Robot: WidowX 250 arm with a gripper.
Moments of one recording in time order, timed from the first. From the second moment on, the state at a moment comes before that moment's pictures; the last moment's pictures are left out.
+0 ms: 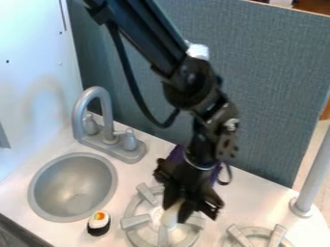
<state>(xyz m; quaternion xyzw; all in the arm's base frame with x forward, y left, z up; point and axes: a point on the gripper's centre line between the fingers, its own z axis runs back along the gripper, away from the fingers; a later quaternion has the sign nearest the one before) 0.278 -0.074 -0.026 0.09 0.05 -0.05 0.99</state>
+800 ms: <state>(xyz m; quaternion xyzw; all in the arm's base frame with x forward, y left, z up) 0.294 -0.019 -0.080 0.04 0.08 -0.02 1.00</state>
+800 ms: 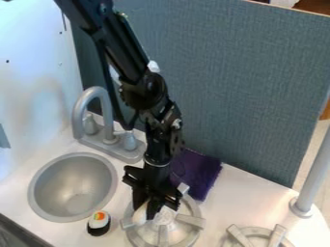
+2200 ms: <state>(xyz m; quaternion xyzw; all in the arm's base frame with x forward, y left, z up) 0.269 -0.082 -0.029 0.00 -0.01 -0.12 0.99</state>
